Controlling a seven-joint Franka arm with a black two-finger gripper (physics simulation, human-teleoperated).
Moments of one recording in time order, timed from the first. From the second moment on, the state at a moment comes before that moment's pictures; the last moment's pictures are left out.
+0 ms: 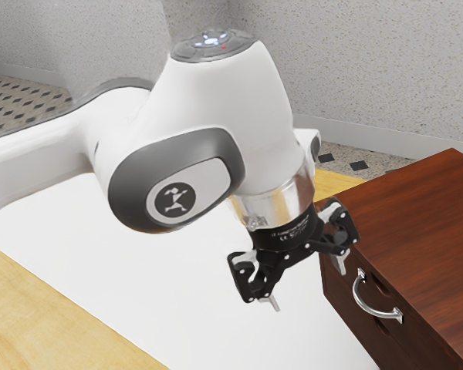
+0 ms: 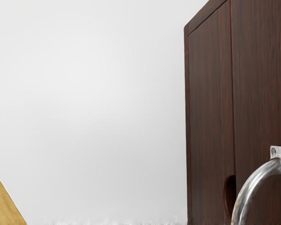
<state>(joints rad) -0.12 -0.12 -0.33 -1.76 -0.01 1.82 -1.49</state>
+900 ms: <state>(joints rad) -0.13 -0.16 -0.33 -1.96 -0.11 2.15 -1.54</state>
